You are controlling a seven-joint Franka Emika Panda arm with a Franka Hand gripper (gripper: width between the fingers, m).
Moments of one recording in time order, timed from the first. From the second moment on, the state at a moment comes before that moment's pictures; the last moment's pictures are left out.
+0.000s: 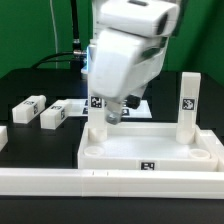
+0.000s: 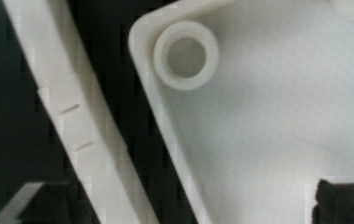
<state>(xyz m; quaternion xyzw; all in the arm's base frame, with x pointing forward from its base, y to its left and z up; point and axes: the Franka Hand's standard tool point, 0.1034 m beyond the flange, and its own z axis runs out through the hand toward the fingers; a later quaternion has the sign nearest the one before) 0.608 -0.020 0.095 0.86 0.49 -0.07 0.07</state>
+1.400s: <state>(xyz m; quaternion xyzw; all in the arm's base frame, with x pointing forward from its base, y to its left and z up) 0.578 -0.126 0.094 0.99 0.13 -0.08 0.01</state>
